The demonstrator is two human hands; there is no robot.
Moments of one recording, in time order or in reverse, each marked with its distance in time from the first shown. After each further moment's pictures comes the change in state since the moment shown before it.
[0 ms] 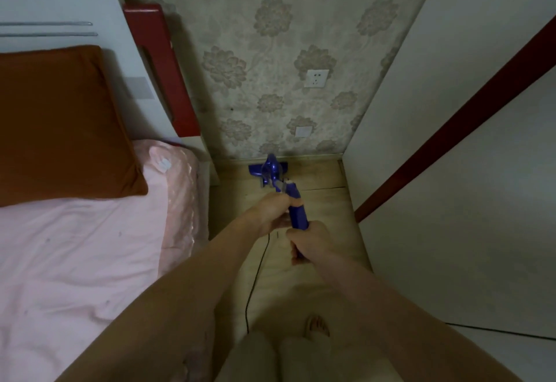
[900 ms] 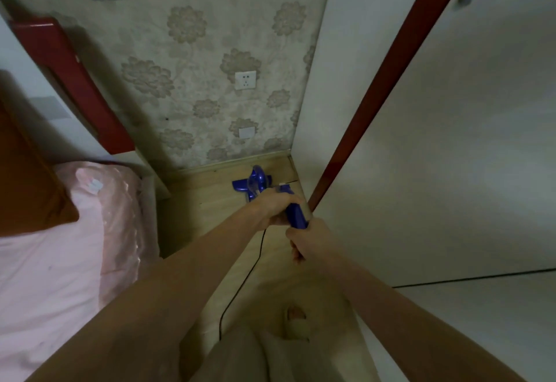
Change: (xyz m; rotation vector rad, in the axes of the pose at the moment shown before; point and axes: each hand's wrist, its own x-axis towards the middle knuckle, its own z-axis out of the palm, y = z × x) left_hand 0.002 -0.006 0.137 0.225 -0.085 -0.007; right_hand -0.042 0.044 -0.121 -0.027 0.157 -0.049
